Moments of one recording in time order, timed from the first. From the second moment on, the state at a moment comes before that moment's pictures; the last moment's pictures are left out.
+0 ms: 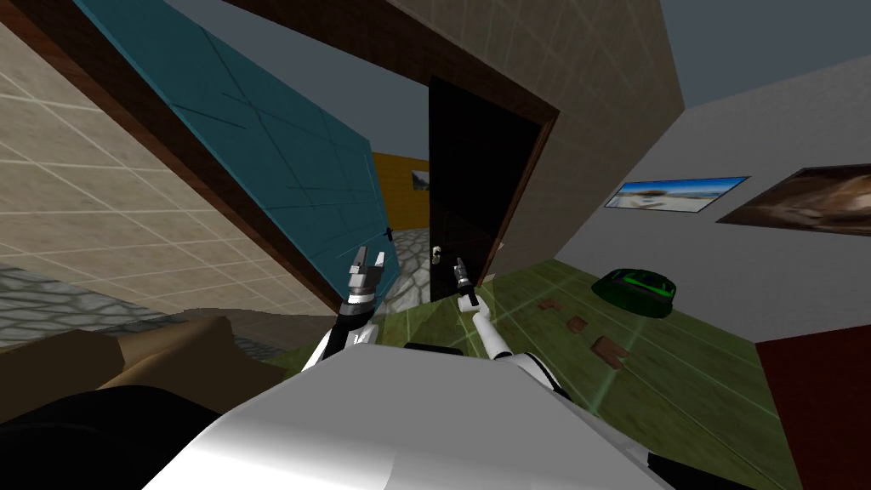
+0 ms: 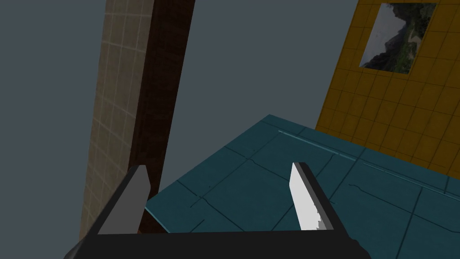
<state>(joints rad) -0.36 -0.05 0.09 -0.91 -0.03 -0.54 -0.10</state>
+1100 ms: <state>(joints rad) -0.54 -0.01 0.12 -0.60 -0.03 -0.54 -0.09</state>
